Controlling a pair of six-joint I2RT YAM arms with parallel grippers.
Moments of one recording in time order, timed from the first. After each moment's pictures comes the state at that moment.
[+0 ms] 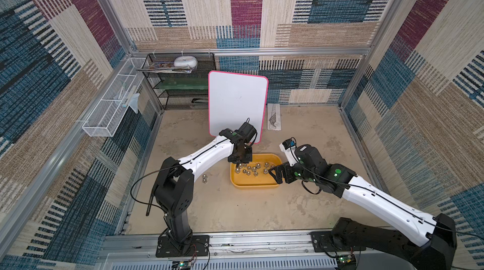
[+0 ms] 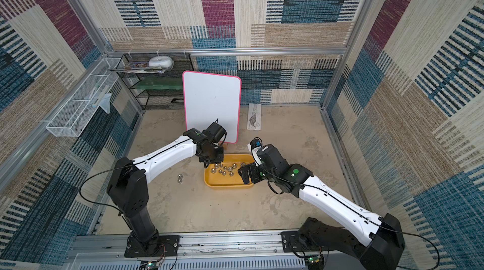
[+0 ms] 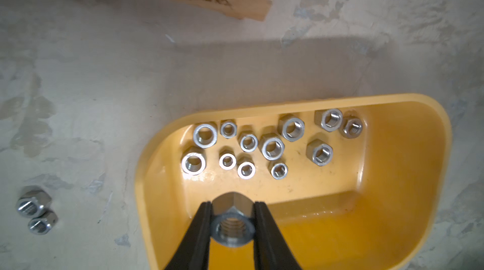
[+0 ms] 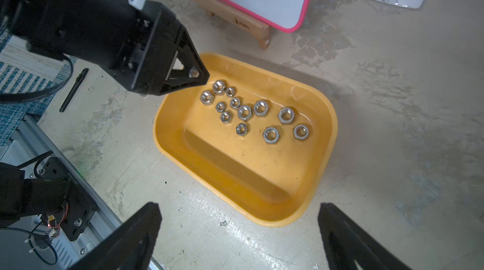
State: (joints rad) left arm -0.66 1.85 1.50 -0.94 0.00 -0.60; right arm 0.79 1.04 0.86 -0.55 -0.01 0.37
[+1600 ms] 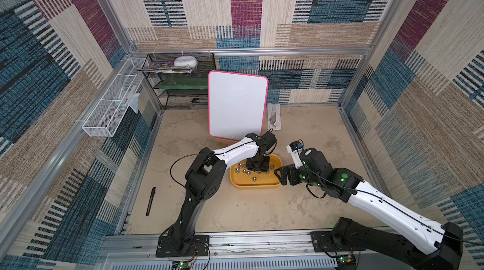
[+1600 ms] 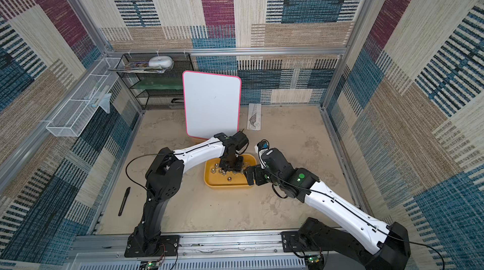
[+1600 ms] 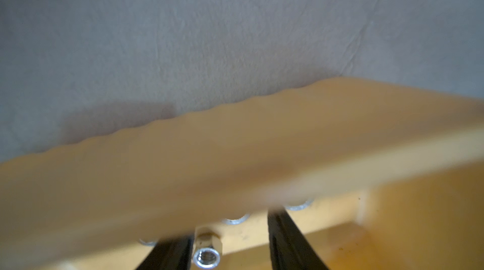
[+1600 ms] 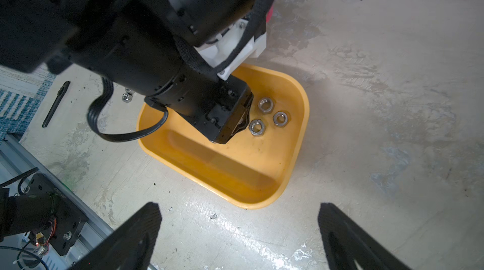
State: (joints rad) left arm -0.77 2.14 1.71 -0.99 0.06 -0.58; right arm 0.79 0.99 0.83 -0.59 0.05 0.42
